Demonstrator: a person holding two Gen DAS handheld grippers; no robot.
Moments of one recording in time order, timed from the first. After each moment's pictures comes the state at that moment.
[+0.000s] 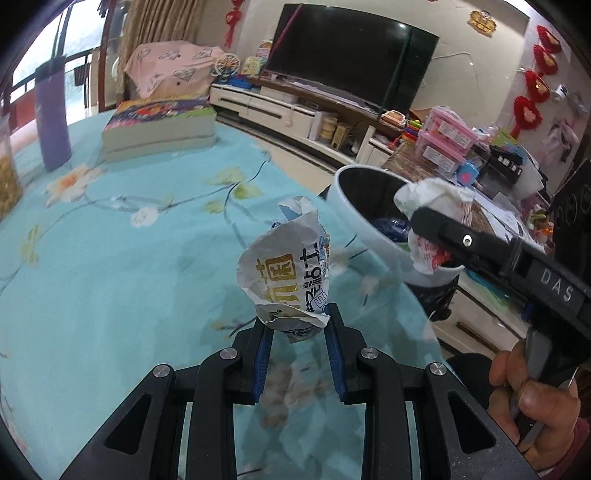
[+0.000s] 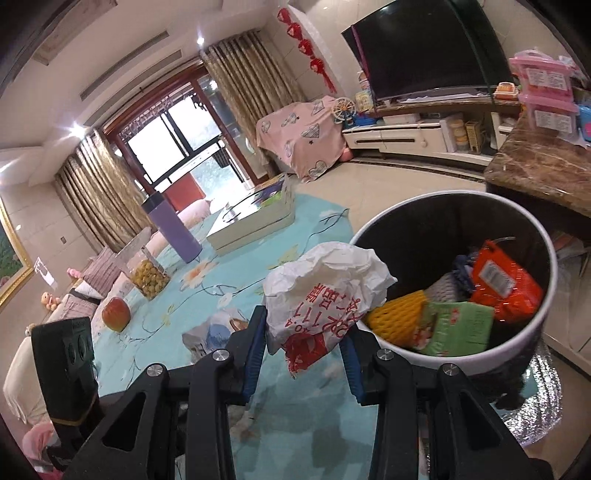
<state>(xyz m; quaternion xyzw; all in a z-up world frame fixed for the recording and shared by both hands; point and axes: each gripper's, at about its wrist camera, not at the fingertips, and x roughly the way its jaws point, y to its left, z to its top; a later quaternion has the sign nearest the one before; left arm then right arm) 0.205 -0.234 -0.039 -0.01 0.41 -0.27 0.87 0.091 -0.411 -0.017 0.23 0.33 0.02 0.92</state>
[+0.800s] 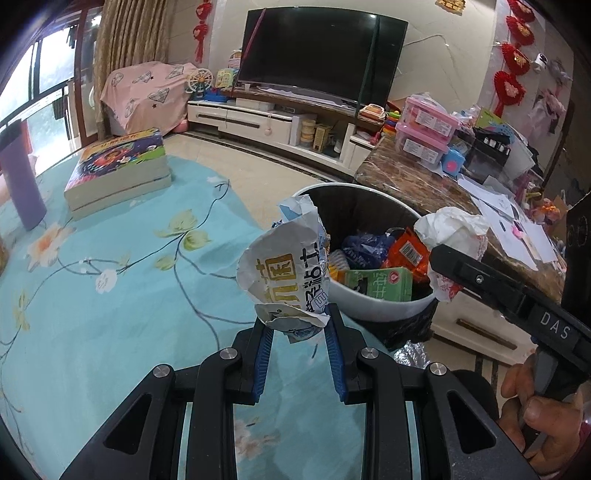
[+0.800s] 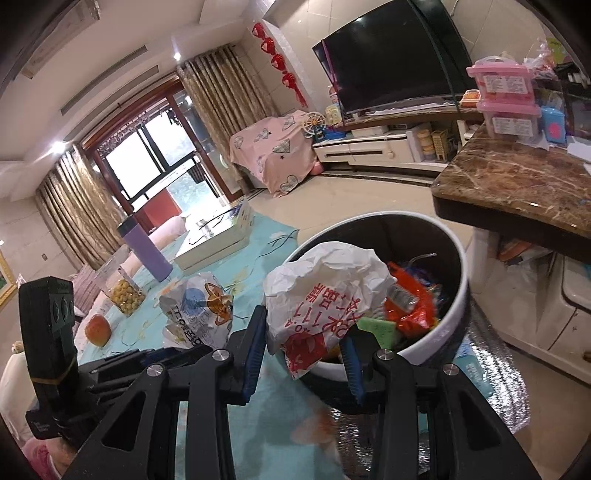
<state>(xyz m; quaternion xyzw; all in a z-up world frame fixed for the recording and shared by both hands) 0.208 -0.288 -0.021 0.04 0.39 -0.30 0.87 0.059 -0.460 -0.005 0.23 0.31 -0.04 0.92</state>
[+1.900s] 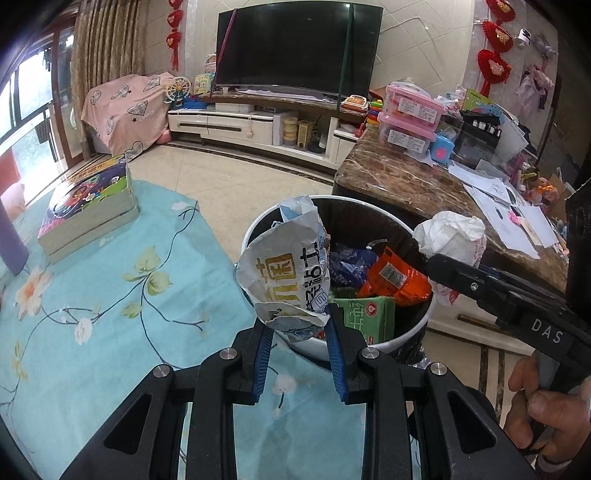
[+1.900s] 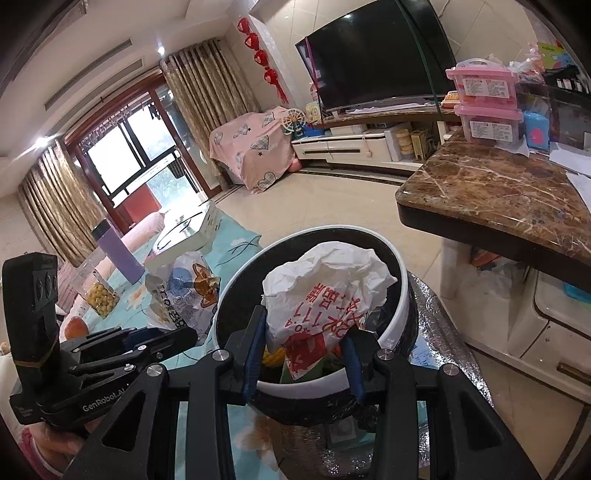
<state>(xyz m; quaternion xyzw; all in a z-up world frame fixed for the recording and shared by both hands) 0.231 -0.337 -0.012 0.08 0.38 -0.31 0.87 0.062 -0.501 -0.002 0.21 0.34 -0.07 0.92</state>
